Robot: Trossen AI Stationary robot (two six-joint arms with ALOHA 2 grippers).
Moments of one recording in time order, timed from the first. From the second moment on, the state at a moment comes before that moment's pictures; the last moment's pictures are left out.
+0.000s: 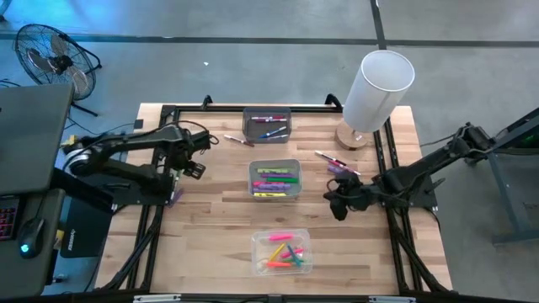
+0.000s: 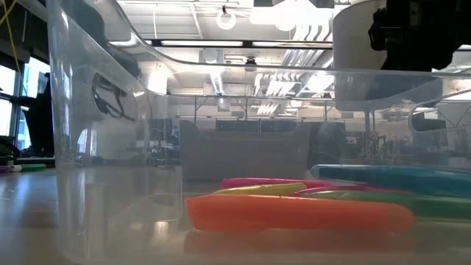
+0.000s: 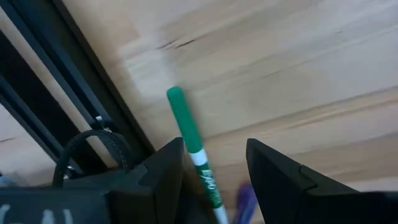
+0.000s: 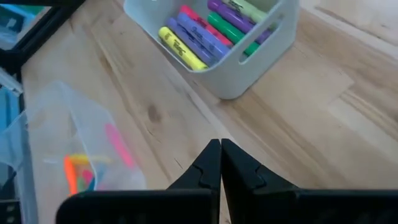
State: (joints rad) left arm 0.53 1.23 0.64 -1.13 -0.06 -0.63; right arm 0.43 1.02 0.54 -0.31 0.43 1.06
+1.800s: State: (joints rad) left arm 0.41 1.46 1.10 -1.11 0.00 -0.80; right arm 0.37 0.97 0.54 -0.51 0.30 0.60
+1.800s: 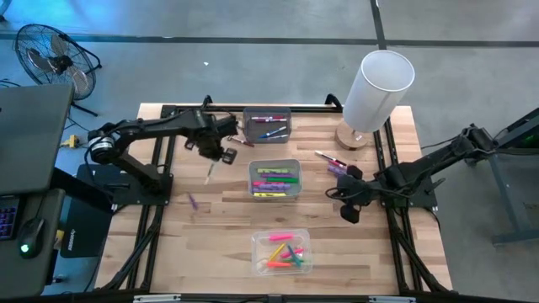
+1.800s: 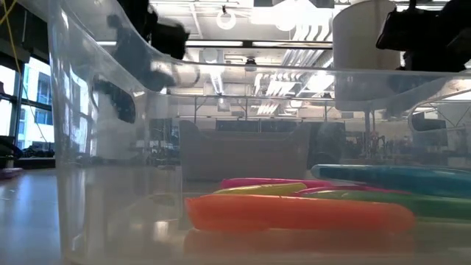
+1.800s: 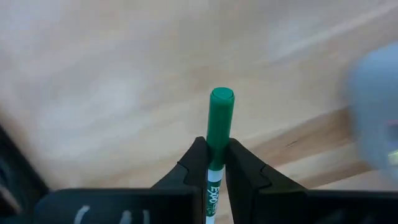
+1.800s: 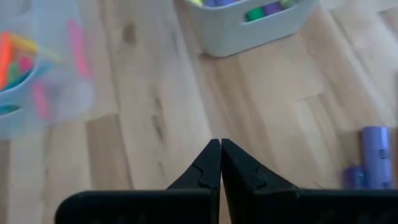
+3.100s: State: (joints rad) left arm 0.53 2.28 2.32 -1.20 -0.12 0.42; right arm 0.16 0.97 0.54 -0.49 0.50 1.06
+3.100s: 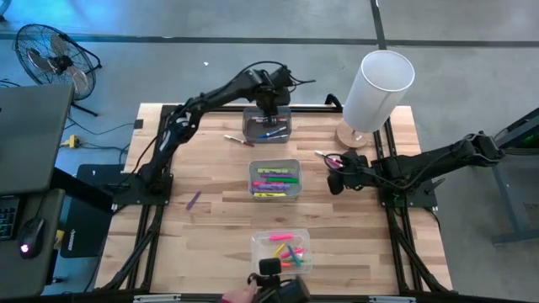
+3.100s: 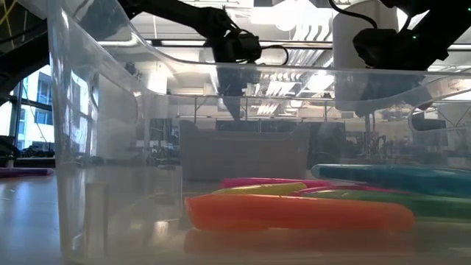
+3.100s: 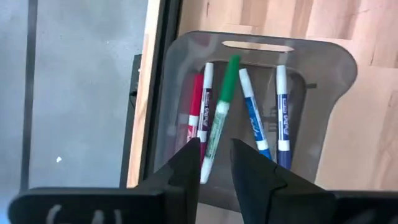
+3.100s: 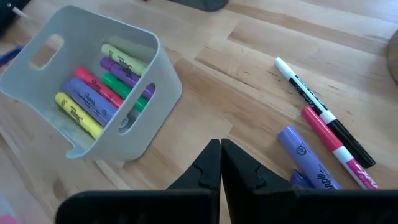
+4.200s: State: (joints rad) left arm 0.00 1.58 1.56 -1.03 -0.01 -0.35; right arm 0.16 0.97 0.54 -0.47 0.25 0.66
